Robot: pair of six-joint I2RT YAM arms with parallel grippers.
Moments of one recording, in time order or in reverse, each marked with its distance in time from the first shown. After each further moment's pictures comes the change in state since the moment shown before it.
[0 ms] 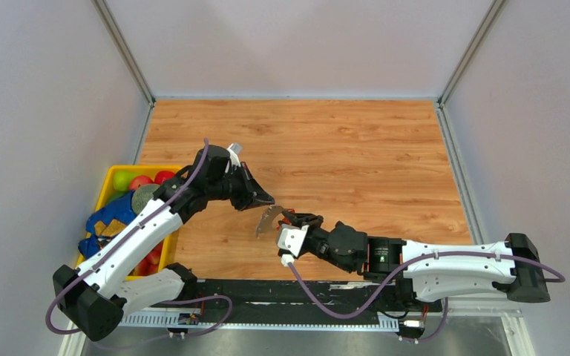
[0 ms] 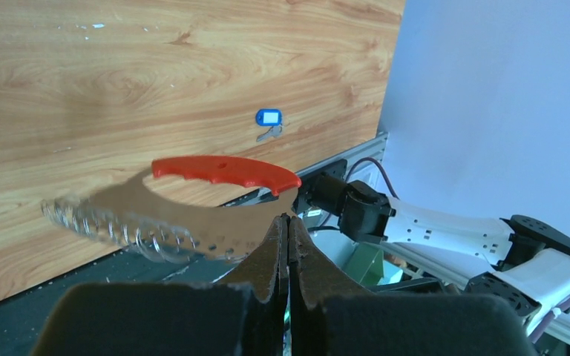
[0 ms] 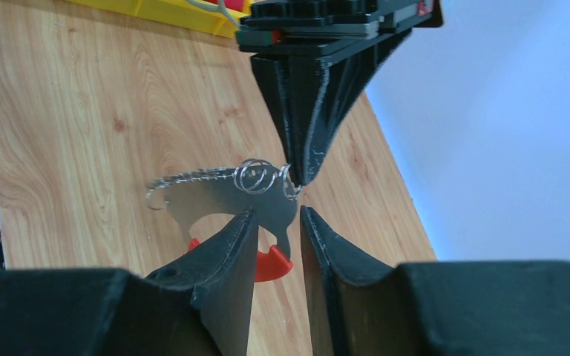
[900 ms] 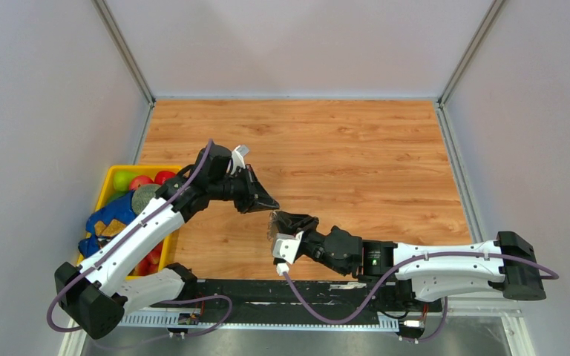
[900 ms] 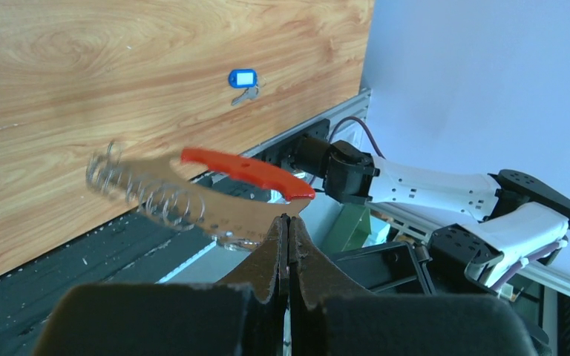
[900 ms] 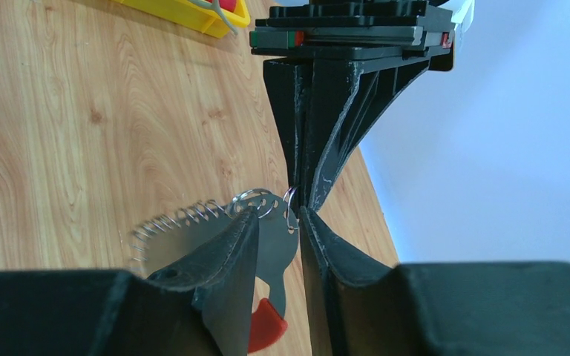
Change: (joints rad) left arm 0.000 0.015 0.002 0.013 0.135 0.005; right arm 0.013 0.048 -0.063 0.131 -0.003 -0.138
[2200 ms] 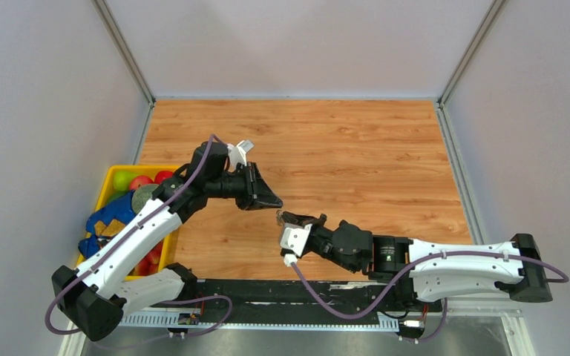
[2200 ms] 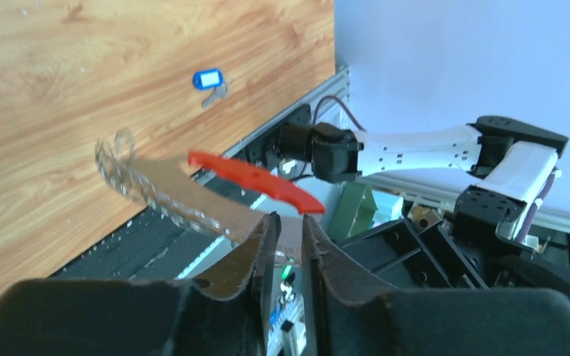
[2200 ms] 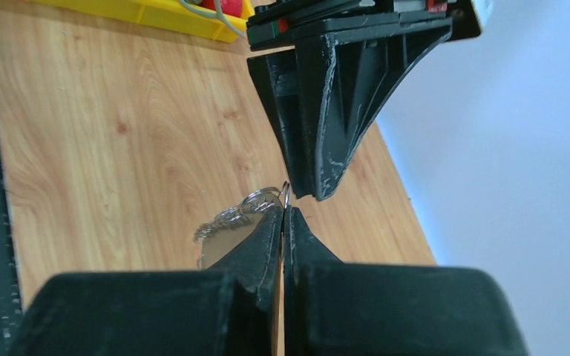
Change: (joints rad) left arm 0.002 -0.016 0.013 0.057 0.100 0.076; right arm 0.003 -0.071 0.093 -0.187 0.010 0.108
